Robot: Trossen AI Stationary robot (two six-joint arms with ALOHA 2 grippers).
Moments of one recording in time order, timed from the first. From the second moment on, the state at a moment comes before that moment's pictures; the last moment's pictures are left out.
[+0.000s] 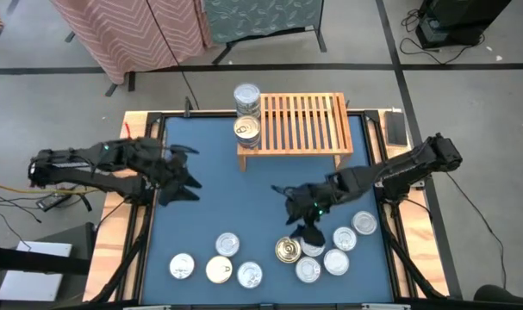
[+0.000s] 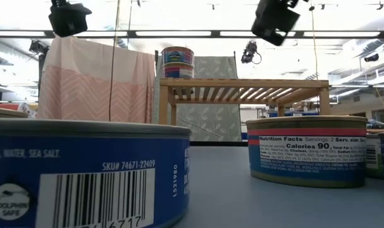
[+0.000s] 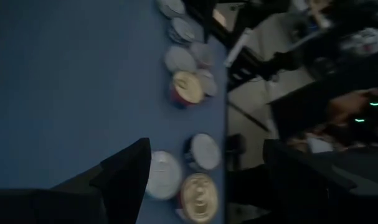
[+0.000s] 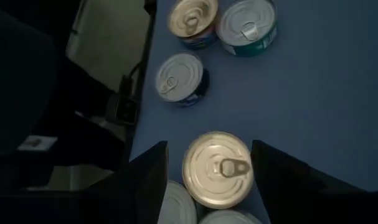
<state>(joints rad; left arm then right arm) -0.01 0.73 0.85 -0.60 0.33 -0.67 0.27 1.49 1.13 -0.45 -0.26 0.42</state>
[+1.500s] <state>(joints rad) -0.35 0.77 0.50 -0.28 -0.16 -0.93 0.27 1.61 0.98 -0.13 0.19 0.26</state>
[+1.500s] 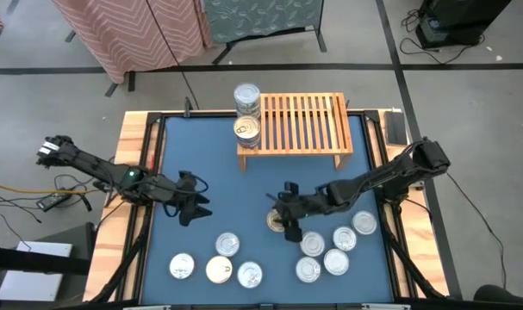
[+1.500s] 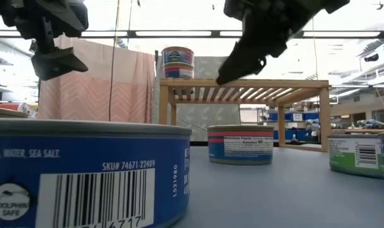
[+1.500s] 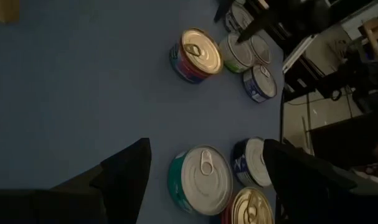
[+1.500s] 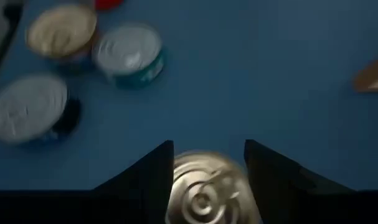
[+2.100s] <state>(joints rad) -0.35 0.98 0.50 -0.08 -0.14 -0.89 0.55 1.49 0.95 -0.69 0.07 0.81</state>
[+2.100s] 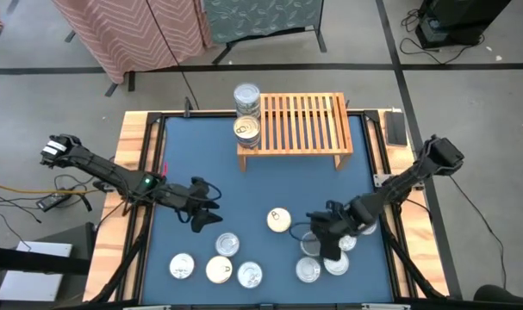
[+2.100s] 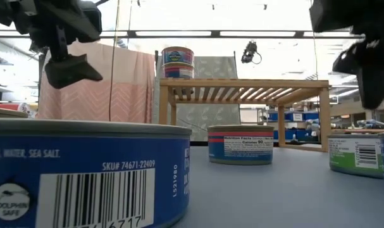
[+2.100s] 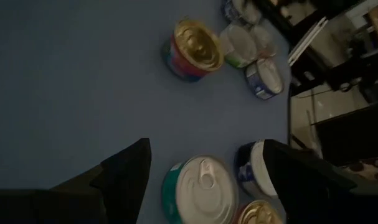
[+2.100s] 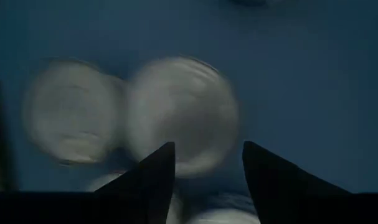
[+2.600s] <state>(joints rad) -0.35 0.98 0.50 -0.04 -0.14 -0.90 0.58 1.66 0.95 -0.64 0.11 0.85</state>
